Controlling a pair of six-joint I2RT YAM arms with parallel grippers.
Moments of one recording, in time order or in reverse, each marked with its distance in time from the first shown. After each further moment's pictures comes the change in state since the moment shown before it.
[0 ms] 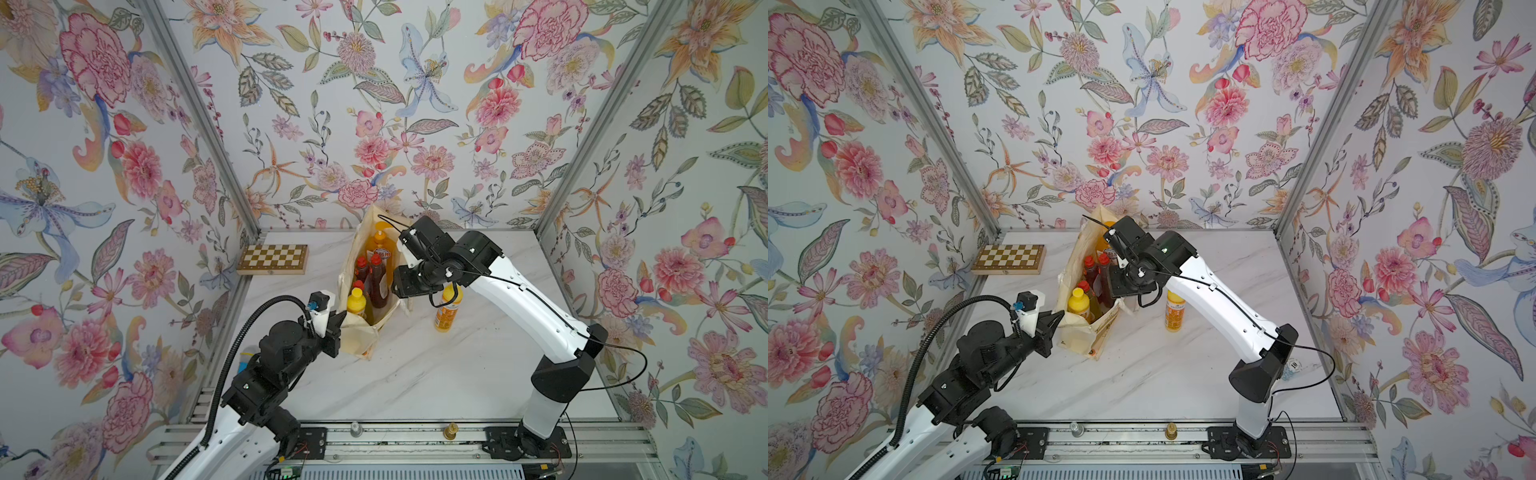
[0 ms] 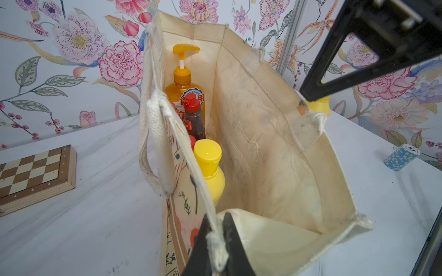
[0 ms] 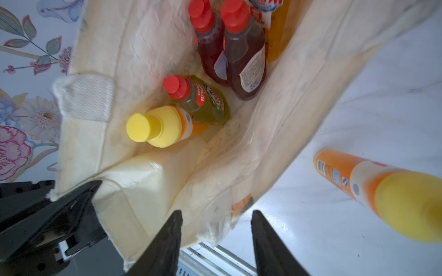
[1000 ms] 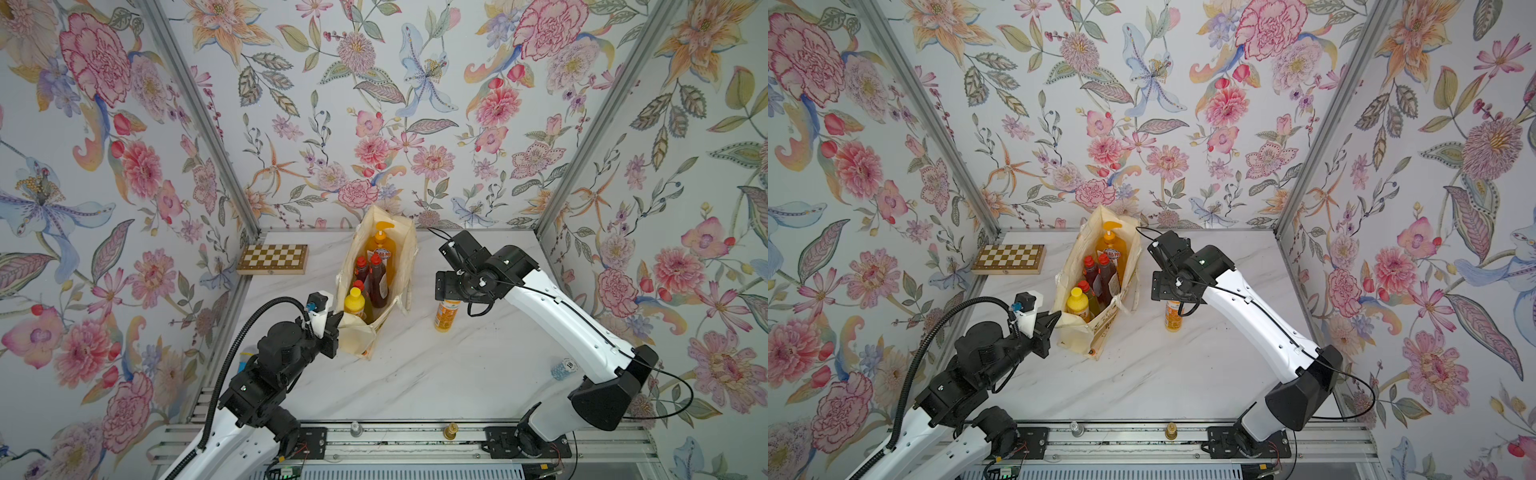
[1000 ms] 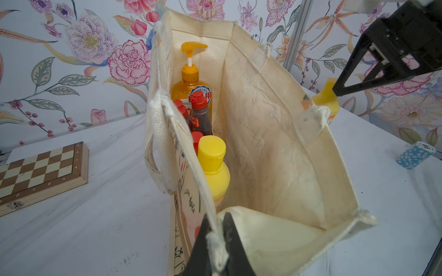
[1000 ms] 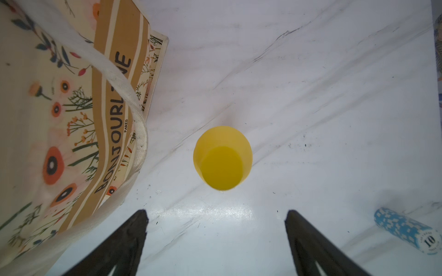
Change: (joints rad) left arm 0.000 -0.016 0.012 -0.043 -0.036 0.014; right arm -0.168 -0.240 -0.475 0.046 0.285 0.110
